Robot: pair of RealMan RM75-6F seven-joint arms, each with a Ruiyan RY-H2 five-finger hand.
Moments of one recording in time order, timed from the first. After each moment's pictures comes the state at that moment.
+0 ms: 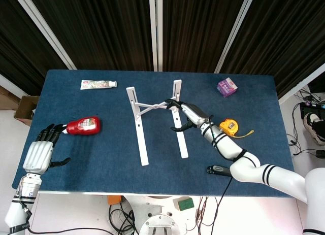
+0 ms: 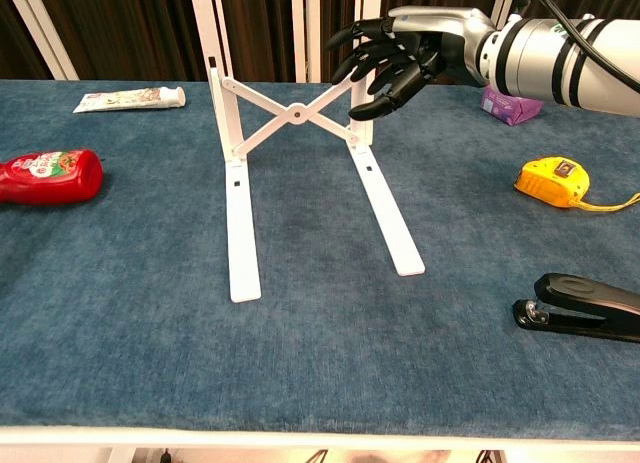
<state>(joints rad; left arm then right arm) -0.21 -1.25 -0.03 -1.57 1.45 1.38 -0.01 0.92 -1.51 0.29 -1.31 -1.31 0.66 0.55</state>
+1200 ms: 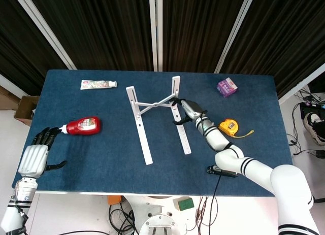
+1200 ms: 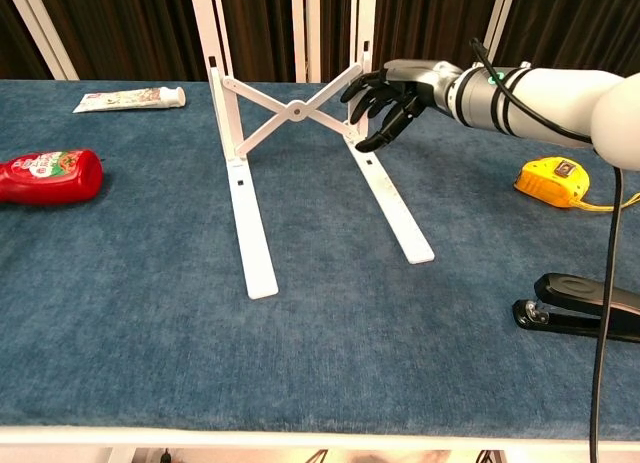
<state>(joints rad) -0.17 -1.25 -0.03 -1.54 1.46 1.40 -0.05 1.02 -1.75 0.30 -0.92 -1.13 0.51 0.42</state>
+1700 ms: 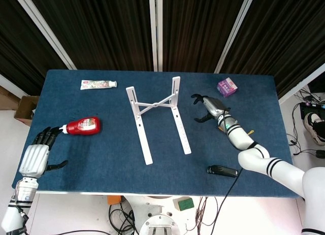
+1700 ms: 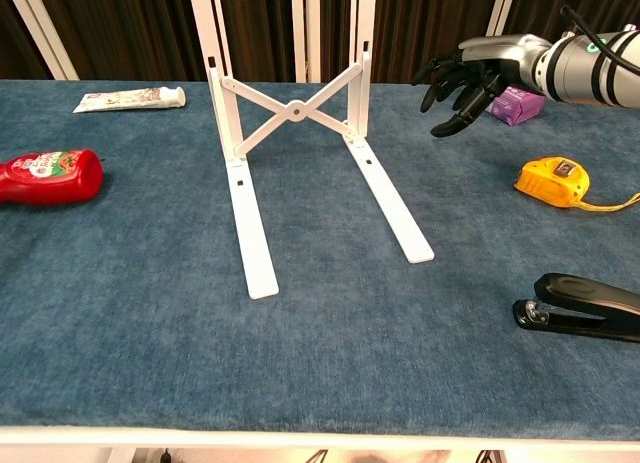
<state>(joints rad) -0.16 -1.26 -0.03 -1.54 1.48 1.41 -0.06 0.94 -1.52 0.26 -1.08 -1.09 0.50 0.34</state>
